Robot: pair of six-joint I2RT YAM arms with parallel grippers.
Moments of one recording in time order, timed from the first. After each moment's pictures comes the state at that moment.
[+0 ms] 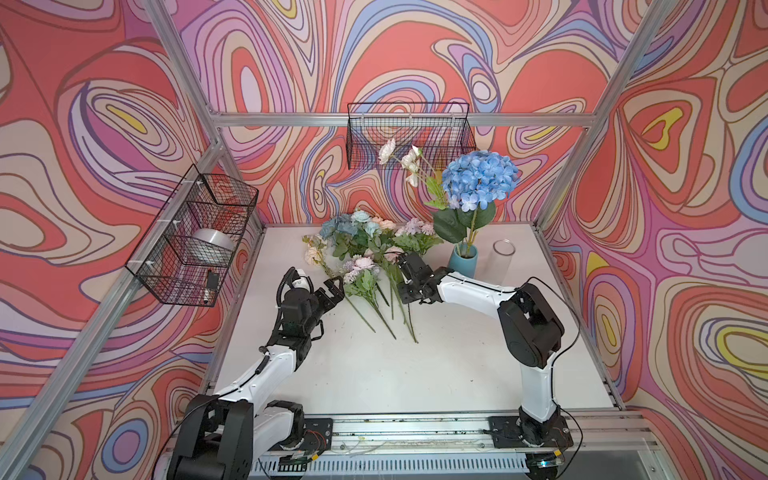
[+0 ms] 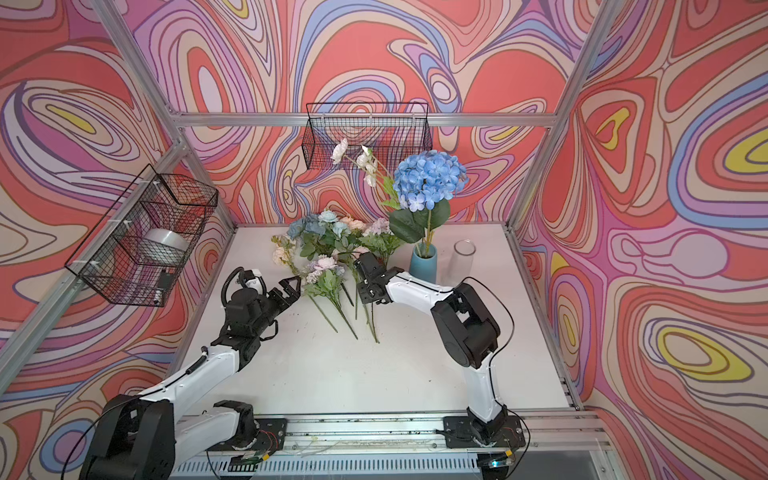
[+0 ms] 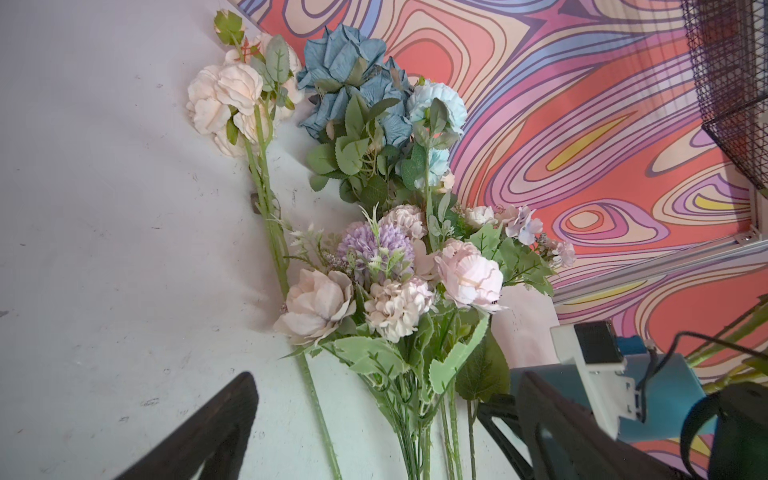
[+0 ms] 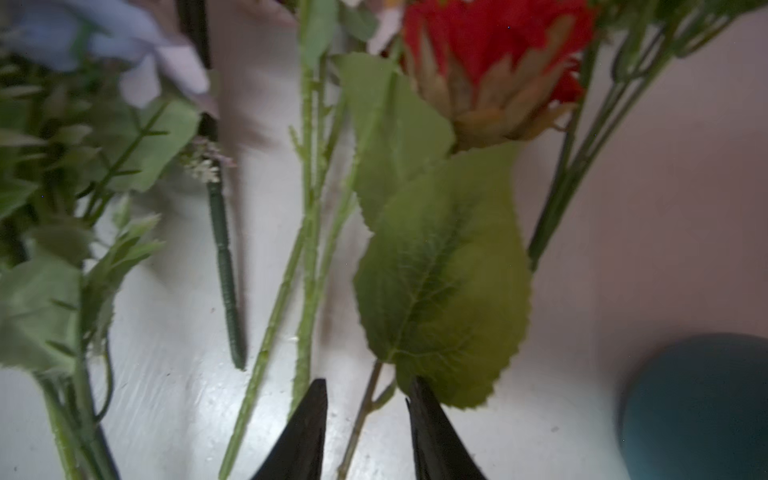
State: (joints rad) left arm -0.15 1.13 0.42 0.38 0.10 -0.80; right arm 0.64 2.01 1.45 -0.45 0.13 0.30
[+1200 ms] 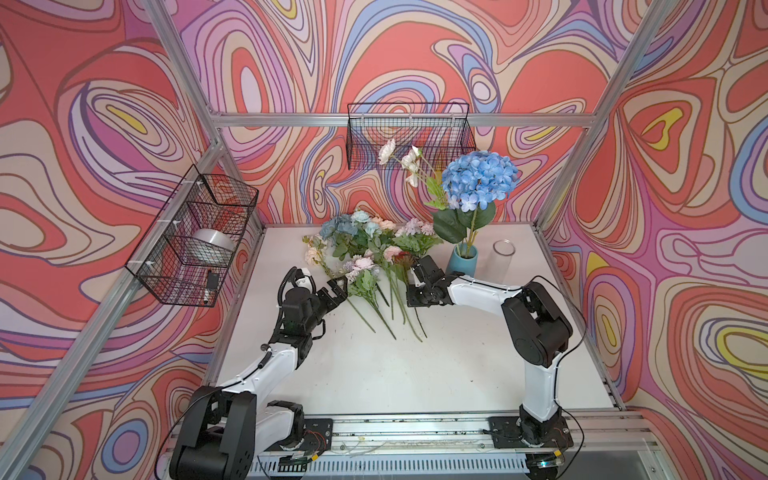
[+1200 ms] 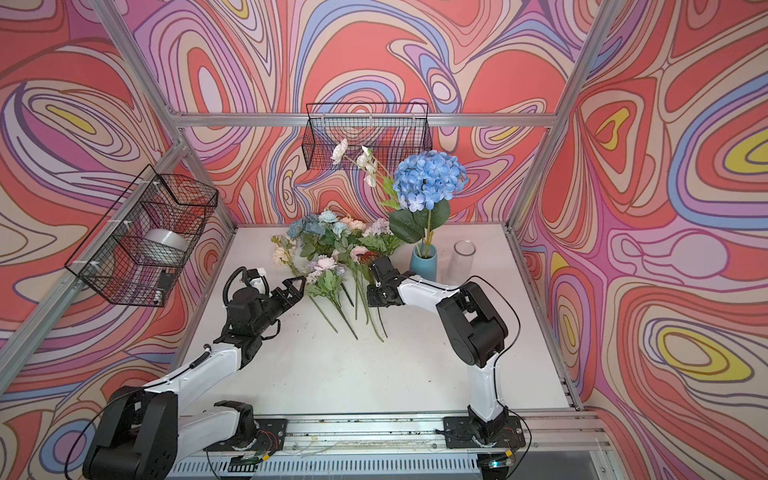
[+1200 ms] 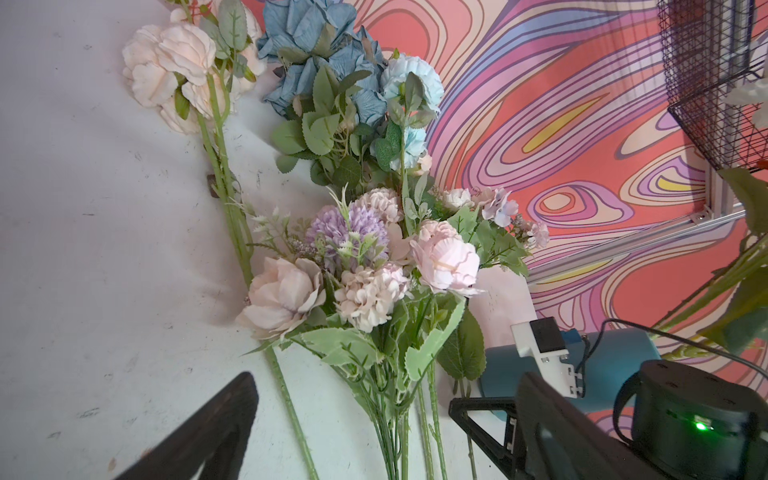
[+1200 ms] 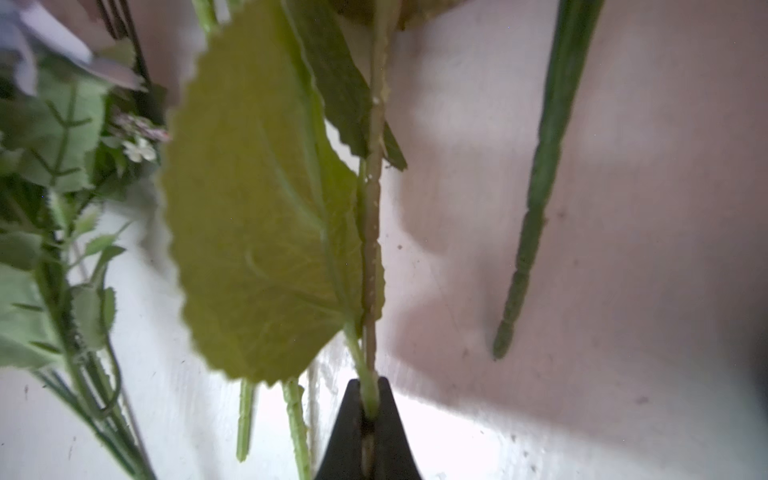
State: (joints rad) left arm -0.15 1.17 0.42 0.44 0.19 -0.83; right arm 0.60 1.95 1.31 -0.36 -0.05 0.48
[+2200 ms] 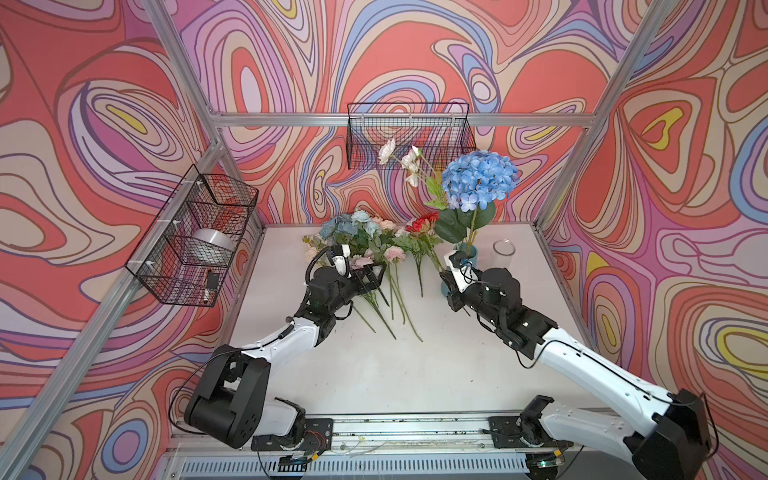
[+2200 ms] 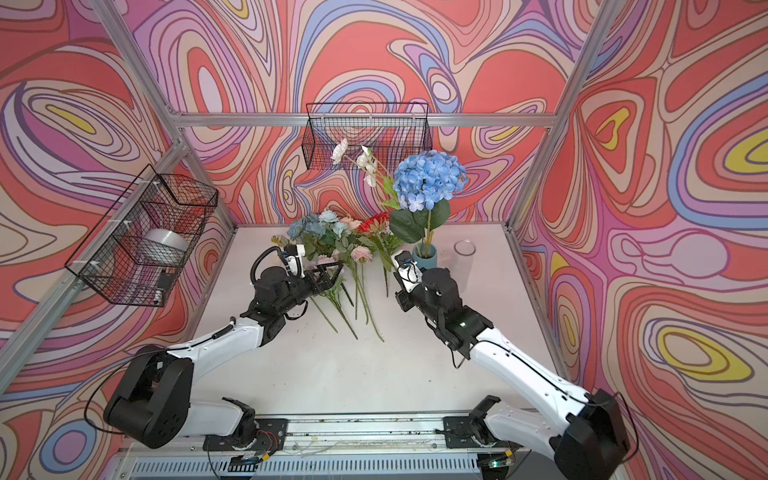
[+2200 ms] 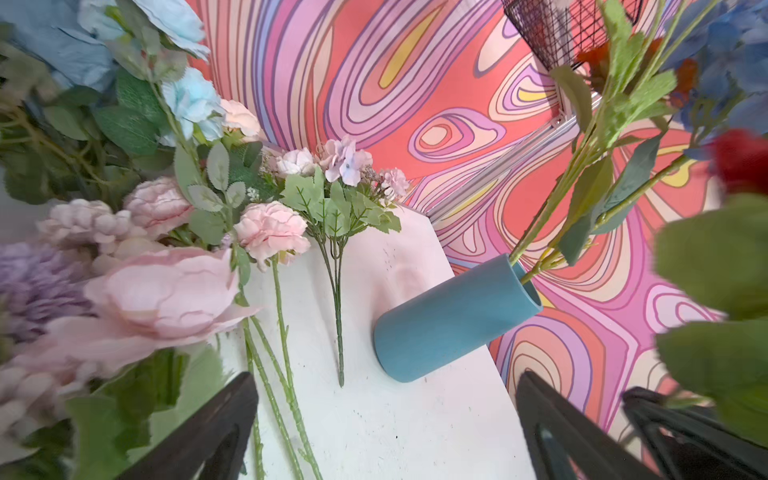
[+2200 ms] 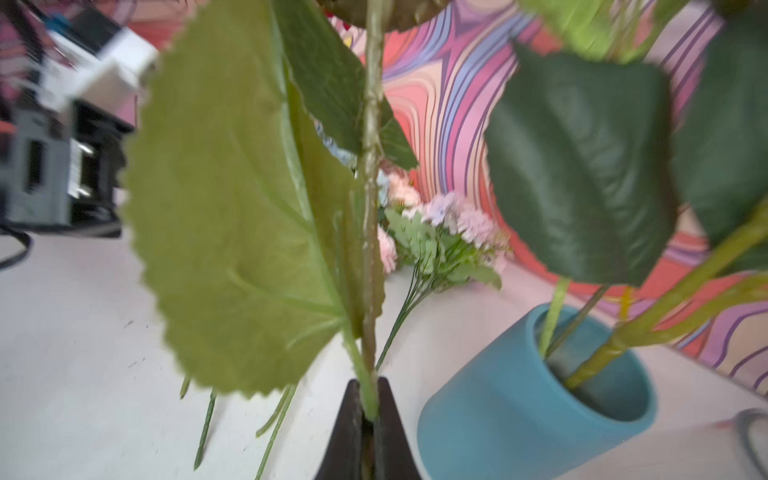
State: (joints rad) left arm -0.38 1.43 0.69 0.56 0.32 -0.78; right arm 0.61 1.05 0.80 0.04 0.07 -0.17
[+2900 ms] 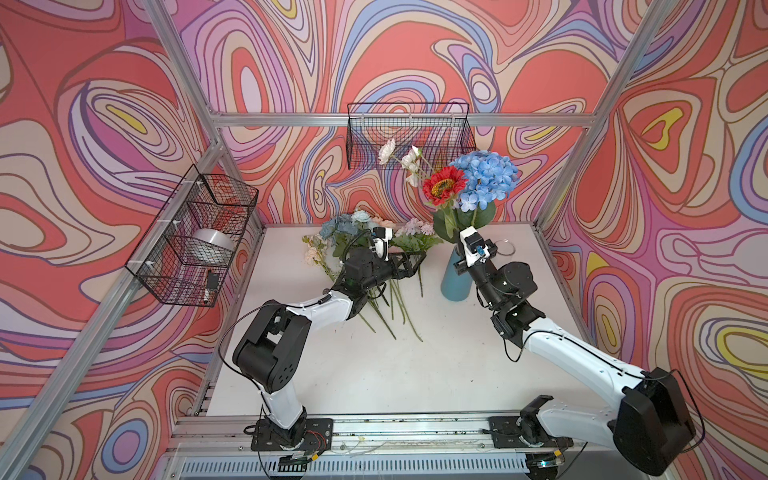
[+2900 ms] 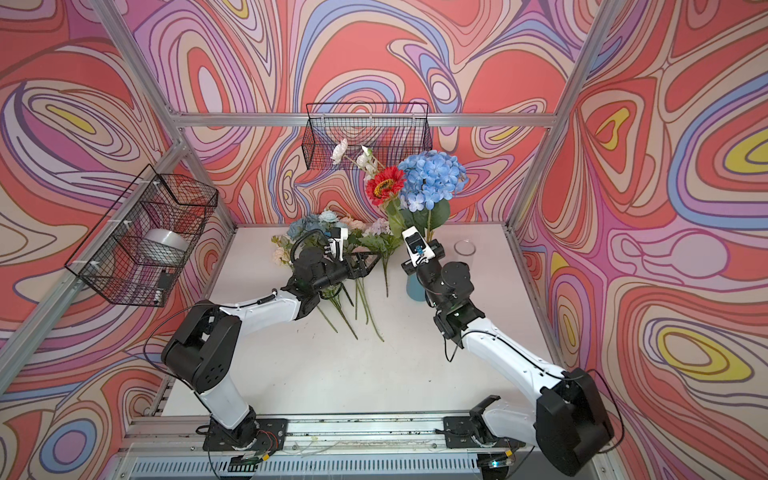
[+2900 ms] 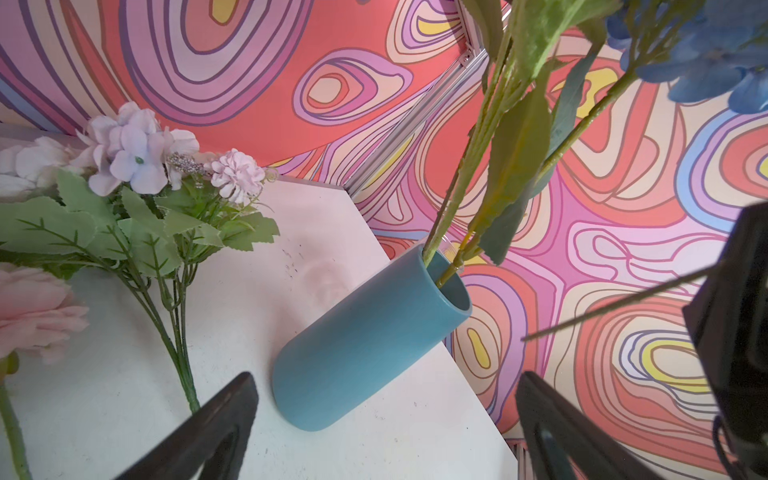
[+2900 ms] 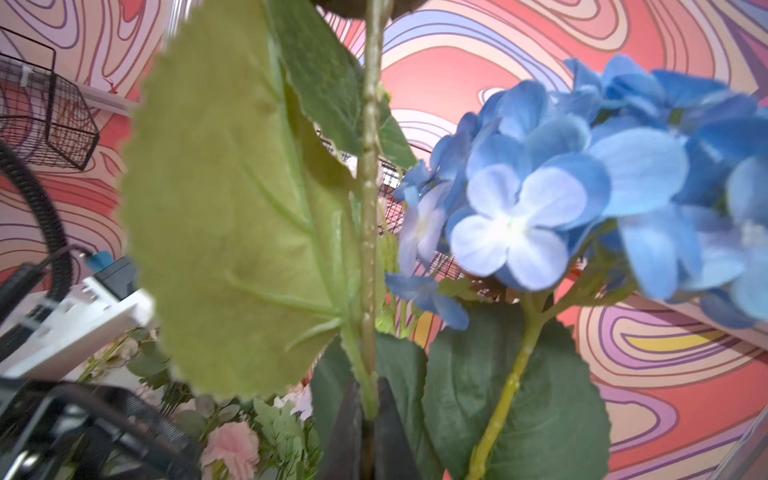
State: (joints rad) left arm -0.52 1.74 1.00 0.69 0.46 -0.76; right arm 0.47 1.26 0.83 0.70 0.06 -0.41
